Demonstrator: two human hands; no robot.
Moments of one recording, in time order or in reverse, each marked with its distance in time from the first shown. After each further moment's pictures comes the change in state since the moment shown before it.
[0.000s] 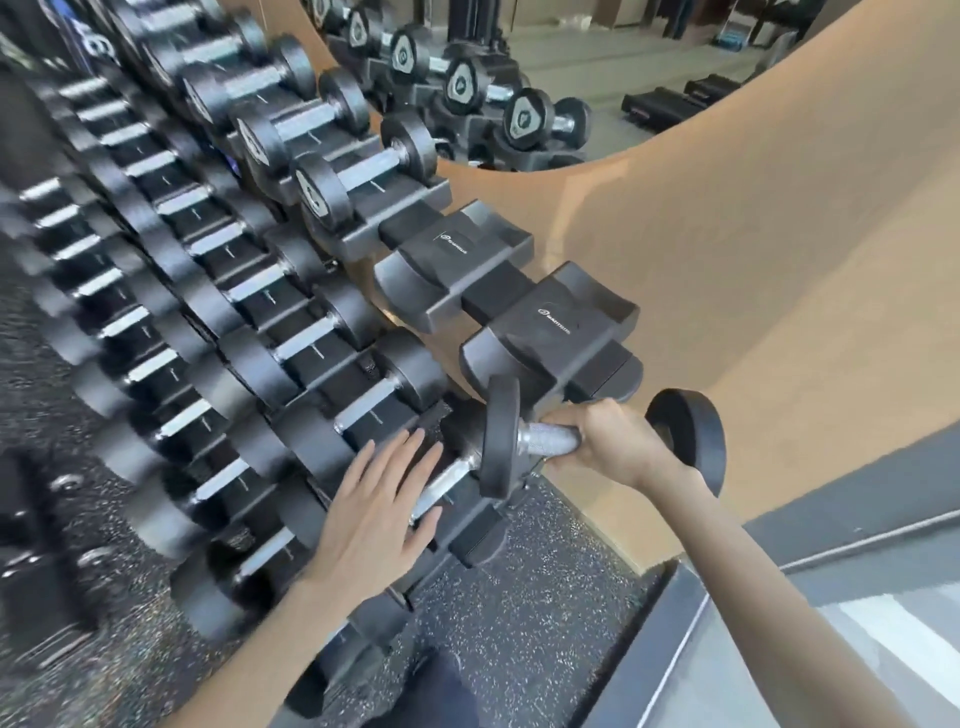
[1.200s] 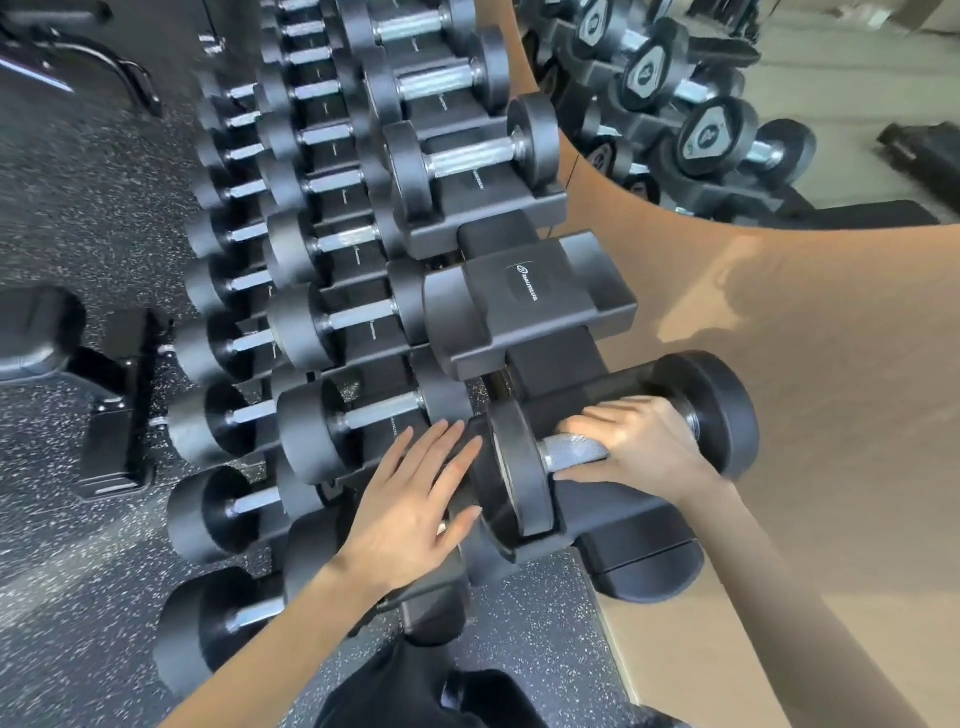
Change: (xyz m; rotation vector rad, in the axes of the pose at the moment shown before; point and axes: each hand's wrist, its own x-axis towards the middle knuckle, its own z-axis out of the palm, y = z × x) left_hand 0.155 0.025 0.059 -0.036 0.091 -0.322; right_hand 0.216 0.123 -0.017 -0.153 0.339 -0.868
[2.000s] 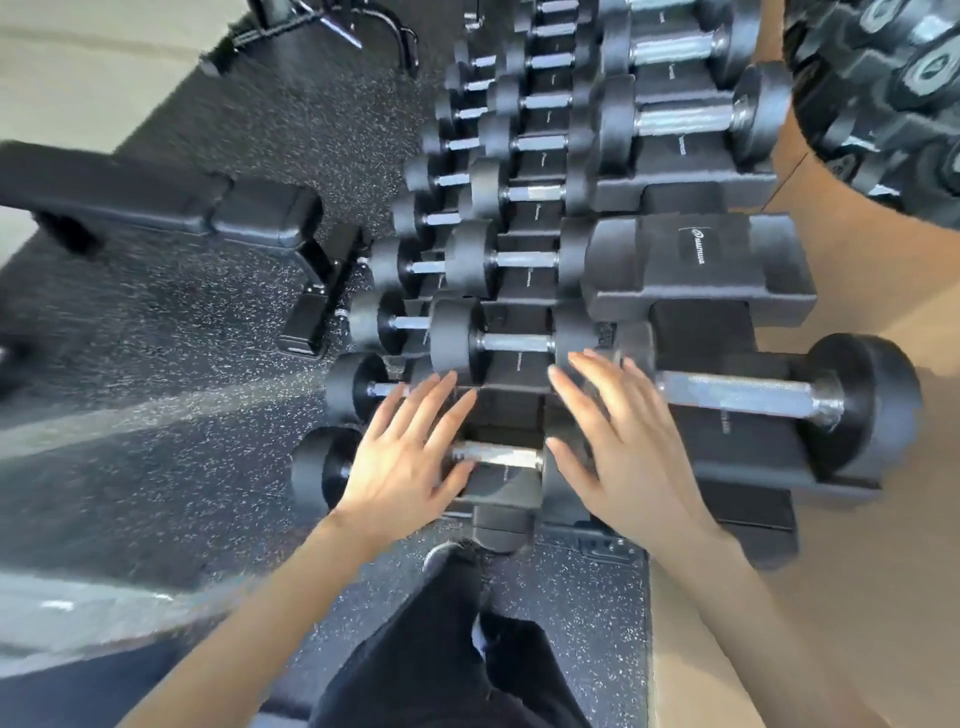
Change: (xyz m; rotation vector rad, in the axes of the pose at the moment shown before) left_hand -0.126 0.048 -0.049 0.157 -0.018 -0.499; right_hand -0.013 -0.140 -0.029 0.226 0.071 -0.131
